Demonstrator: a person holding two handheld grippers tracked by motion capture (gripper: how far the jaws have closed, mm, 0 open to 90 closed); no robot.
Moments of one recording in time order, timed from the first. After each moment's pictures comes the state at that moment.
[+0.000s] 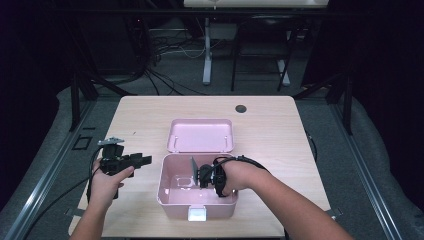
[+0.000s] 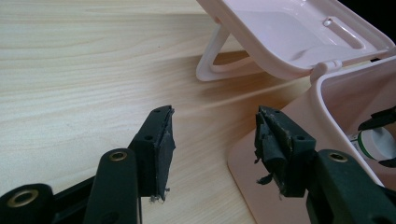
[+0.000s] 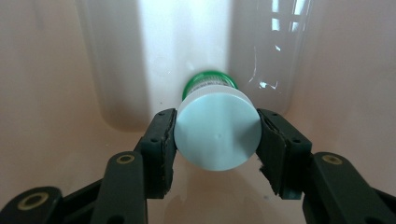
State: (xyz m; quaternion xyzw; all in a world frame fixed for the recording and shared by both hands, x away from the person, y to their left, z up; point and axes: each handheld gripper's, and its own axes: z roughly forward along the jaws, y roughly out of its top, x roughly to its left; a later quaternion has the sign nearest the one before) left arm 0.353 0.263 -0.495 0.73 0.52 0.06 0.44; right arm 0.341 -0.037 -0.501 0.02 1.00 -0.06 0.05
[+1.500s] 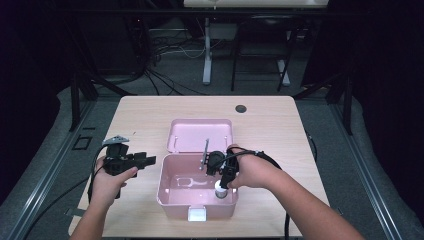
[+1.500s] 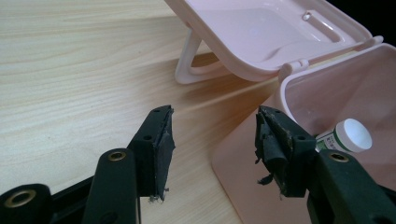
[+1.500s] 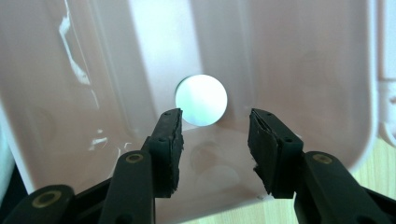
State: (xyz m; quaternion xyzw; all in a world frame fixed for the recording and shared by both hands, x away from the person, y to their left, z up) left arm 0.349 0.247 -0.483 0.75 0.49 0.07 0.43; right arm 0.333 -0.068 -0.441 0.12 0.99 0.07 0.07
